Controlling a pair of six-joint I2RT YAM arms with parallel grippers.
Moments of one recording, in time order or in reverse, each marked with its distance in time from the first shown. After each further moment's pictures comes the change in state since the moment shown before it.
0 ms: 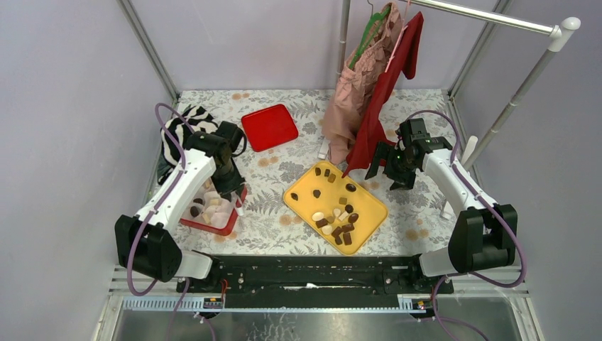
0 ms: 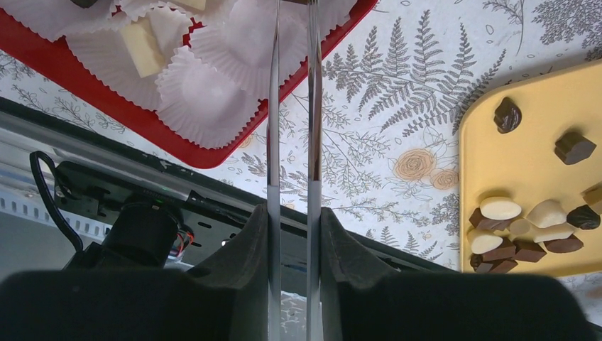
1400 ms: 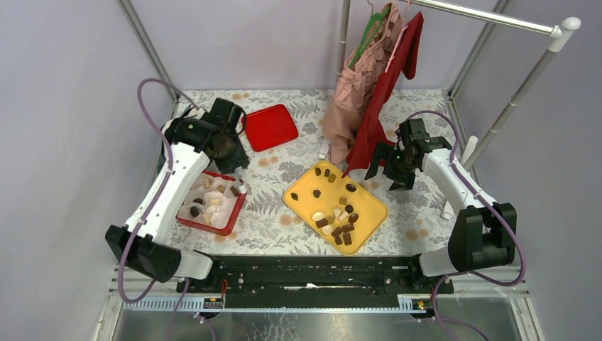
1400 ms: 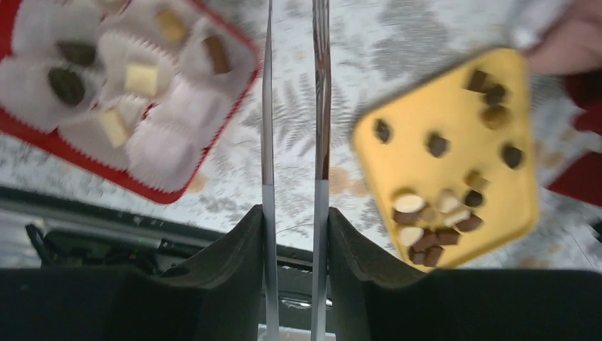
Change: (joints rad) left arm -0.023 0.000 0.213 0.002 -0.006 0.037; right arm 0.000 0.008 0.000 0.001 -0.007 0.000
